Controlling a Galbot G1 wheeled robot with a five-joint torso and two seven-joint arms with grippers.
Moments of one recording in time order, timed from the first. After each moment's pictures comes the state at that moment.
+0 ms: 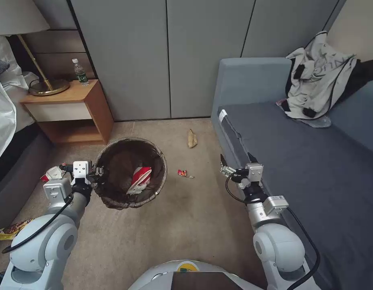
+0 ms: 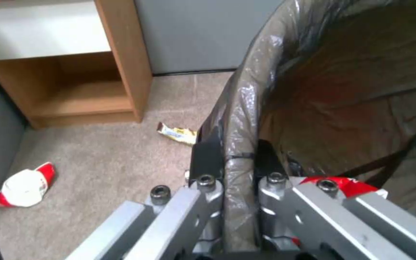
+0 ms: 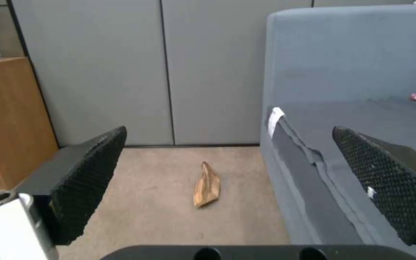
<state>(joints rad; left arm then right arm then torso) 1.54 -1.24 -0.82 -2.45 -0.50 0.74 -0.19 -1.56 1.48 0.51 2.30 0.09 -0.18 -0.02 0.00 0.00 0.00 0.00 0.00</state>
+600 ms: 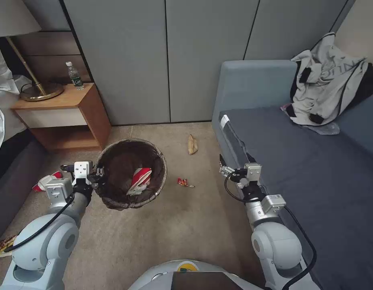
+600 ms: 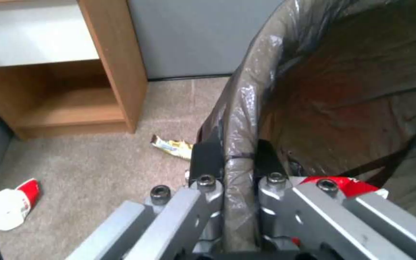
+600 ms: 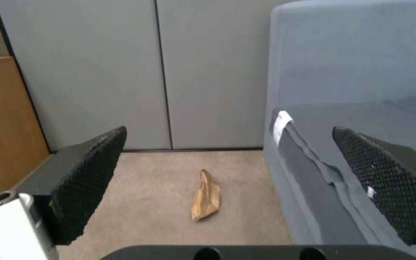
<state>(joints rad) 1.54 -1.24 -0.81 -2.44 -0.49 0.74 -0.18 -1.55 1.48 0.50 2.28 0.10 -0.19 -0.02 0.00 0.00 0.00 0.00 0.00</state>
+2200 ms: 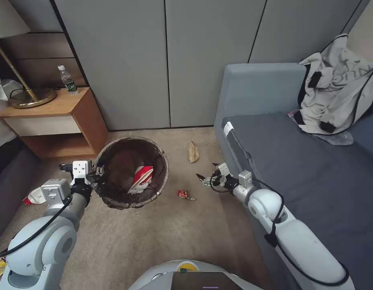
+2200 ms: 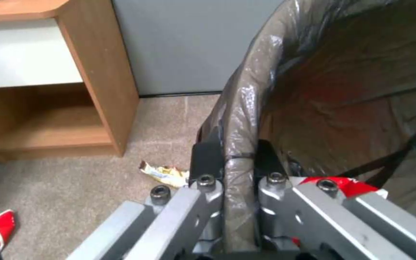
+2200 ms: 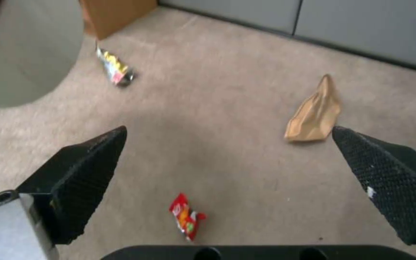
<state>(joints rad) 1.55 -1.25 -0.82 -2.48 -0.51 0.74 -0.19 -1.12 1.02 0.24 1.84 0.41 -0.43 -0.29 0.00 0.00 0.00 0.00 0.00</state>
